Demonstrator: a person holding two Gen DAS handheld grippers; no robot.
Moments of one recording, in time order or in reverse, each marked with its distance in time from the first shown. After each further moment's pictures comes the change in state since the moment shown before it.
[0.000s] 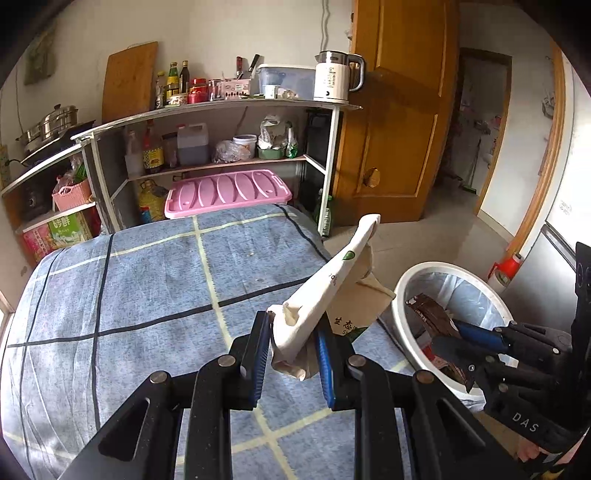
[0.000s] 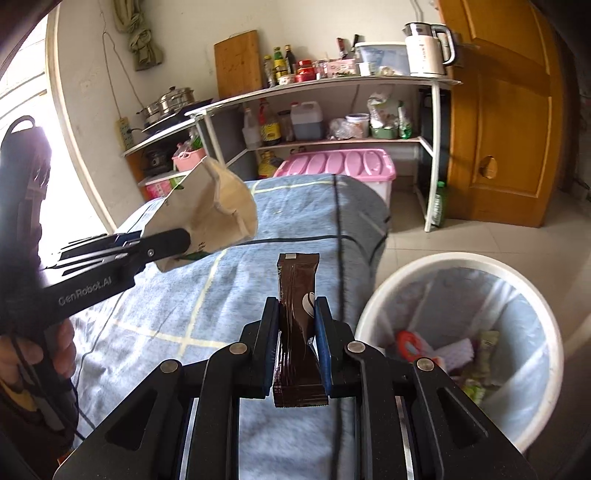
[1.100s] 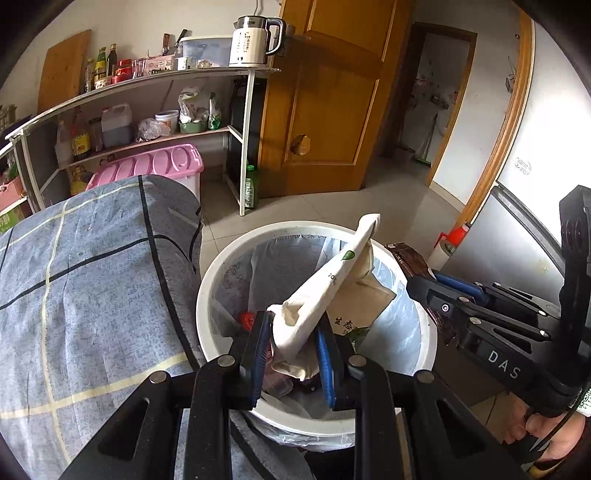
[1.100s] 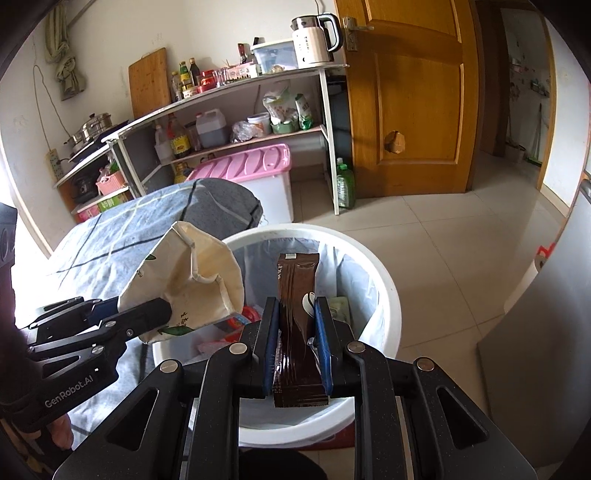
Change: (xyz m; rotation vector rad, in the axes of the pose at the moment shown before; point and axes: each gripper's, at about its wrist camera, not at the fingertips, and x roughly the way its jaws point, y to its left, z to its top) left arm 0.057 -0.174 -0.025 0.044 0.109 -0.167; right arm -0.054 -0.151 -0.028 0.141 0.030 -0.222
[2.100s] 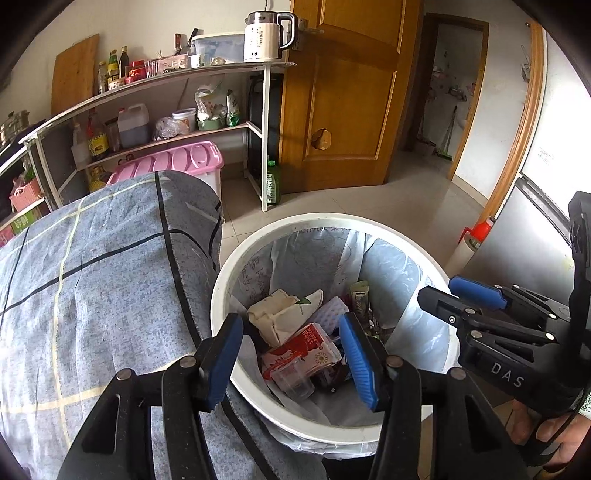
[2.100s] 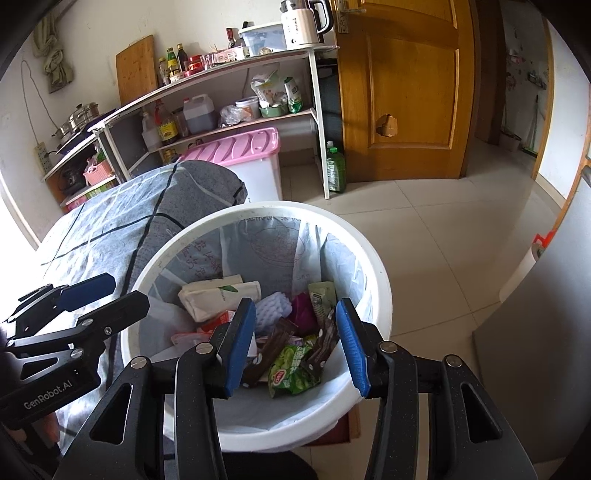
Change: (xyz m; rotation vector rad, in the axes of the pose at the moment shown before) left arm 0.009 -0.002 -0.003 0.004 0.009 0.094; right arm 0.011 -0.009 -0.010 0.020 0.033 -0.024
